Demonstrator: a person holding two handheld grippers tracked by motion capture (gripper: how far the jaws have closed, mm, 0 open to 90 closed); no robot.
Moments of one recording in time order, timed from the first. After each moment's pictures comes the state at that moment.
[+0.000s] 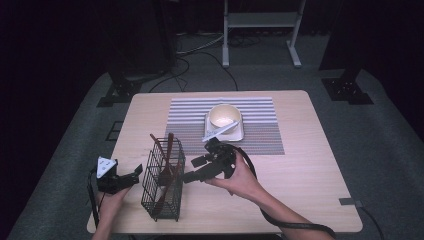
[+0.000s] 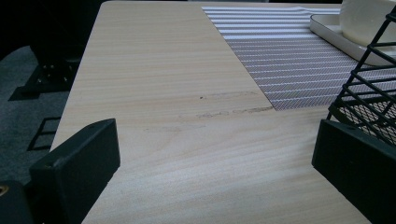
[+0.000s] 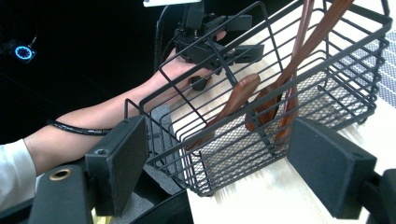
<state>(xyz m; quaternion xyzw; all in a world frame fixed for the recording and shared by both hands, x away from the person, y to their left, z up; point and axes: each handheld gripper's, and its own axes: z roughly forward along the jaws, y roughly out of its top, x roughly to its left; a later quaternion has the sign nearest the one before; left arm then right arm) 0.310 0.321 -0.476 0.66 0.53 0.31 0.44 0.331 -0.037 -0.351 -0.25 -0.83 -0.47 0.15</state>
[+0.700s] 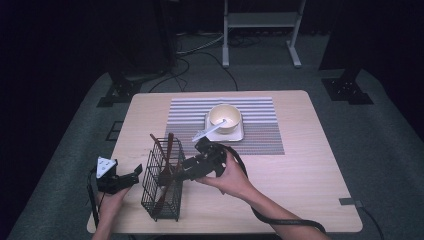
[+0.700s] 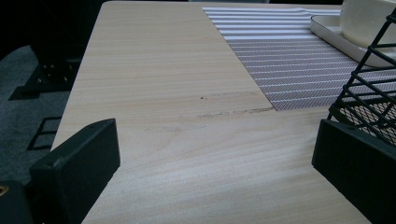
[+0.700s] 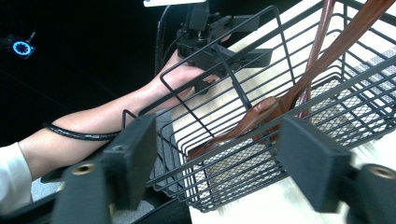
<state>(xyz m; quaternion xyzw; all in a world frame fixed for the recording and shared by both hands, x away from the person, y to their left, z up) 0.310 0.322 -0.476 0.65 0.53 0.31 0.44 0.335 -0.015 -0.351 -0.24 -0.84 -0.46 0.16</state>
